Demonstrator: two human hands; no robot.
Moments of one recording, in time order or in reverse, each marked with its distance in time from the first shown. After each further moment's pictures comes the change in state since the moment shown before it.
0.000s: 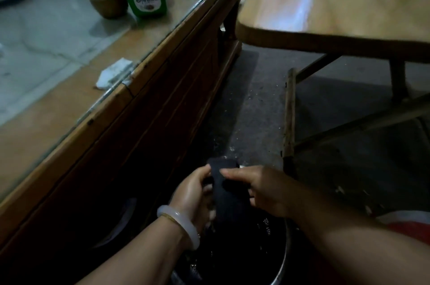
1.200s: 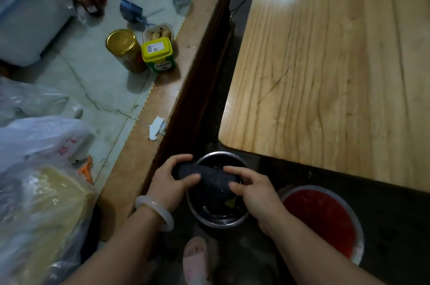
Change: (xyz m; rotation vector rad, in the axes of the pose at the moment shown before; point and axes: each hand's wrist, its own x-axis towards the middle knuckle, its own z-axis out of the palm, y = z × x) left_hand -0.214 0.174 0.049 0.736 0.202 0.231; right_hand -0.224 -0.150 0.074 0.079 0.271 -0.021
